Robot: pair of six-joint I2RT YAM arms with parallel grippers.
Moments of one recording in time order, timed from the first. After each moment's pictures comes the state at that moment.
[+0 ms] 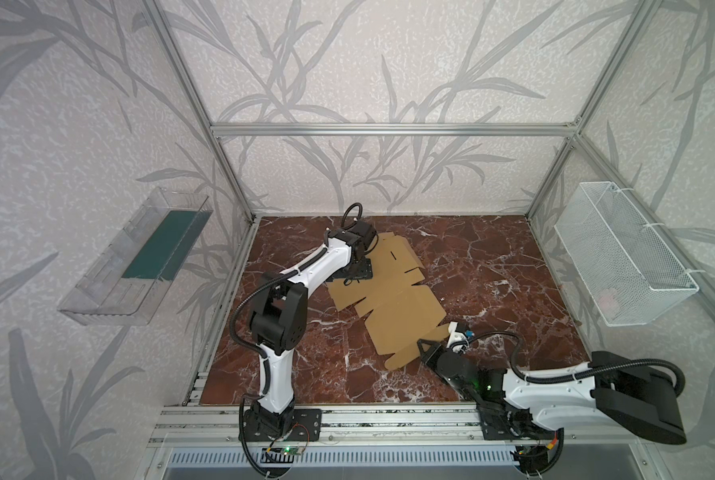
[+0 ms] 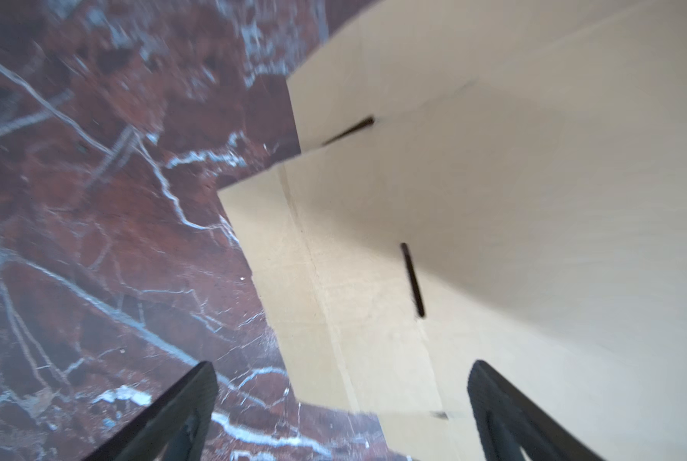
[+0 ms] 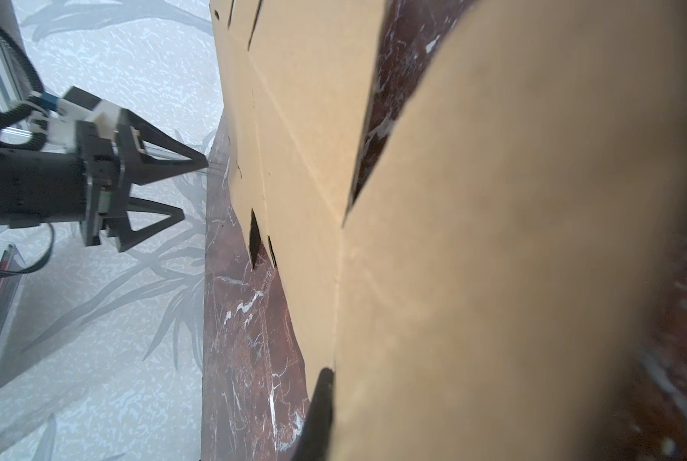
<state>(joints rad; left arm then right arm) -0.45 1.93 1.65 -1.02 -0.26 -0.57 1.20 1.19 0.21 0.44 0.55 1.52</state>
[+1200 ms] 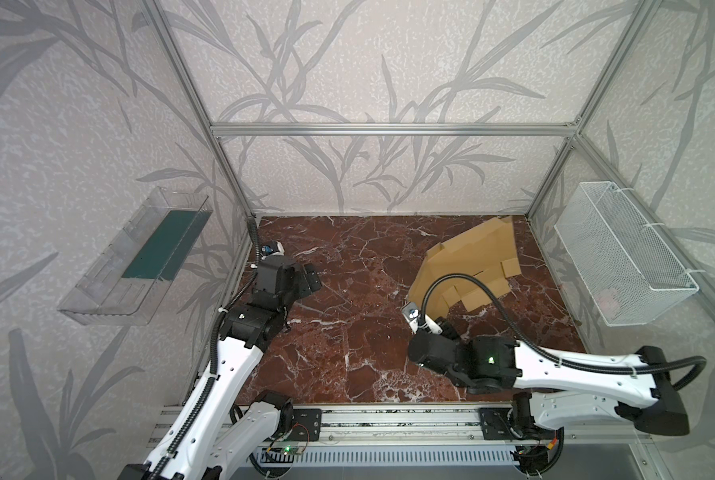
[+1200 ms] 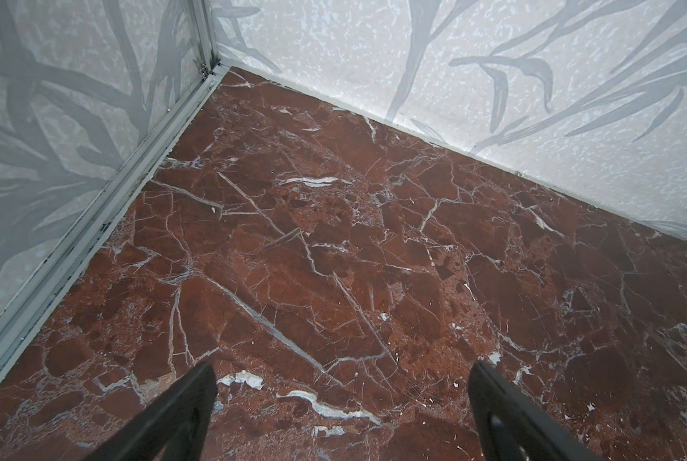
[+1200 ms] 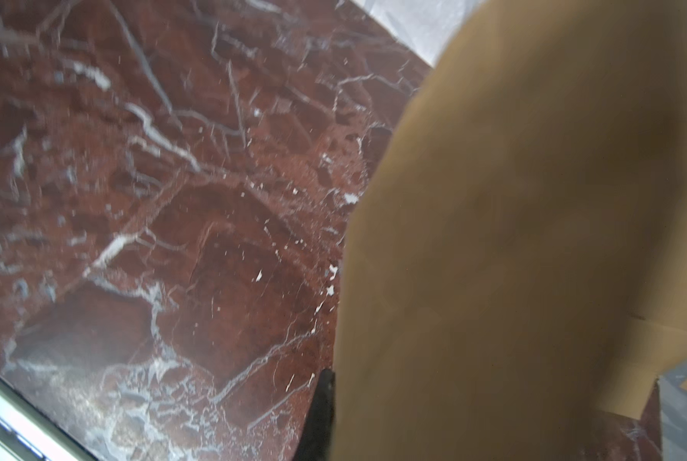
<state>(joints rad) -0.26 0.91 0.97 -0.68 -0.27 -0.50 1.37 1.26 1.03 -0.79 0.71 0.37</state>
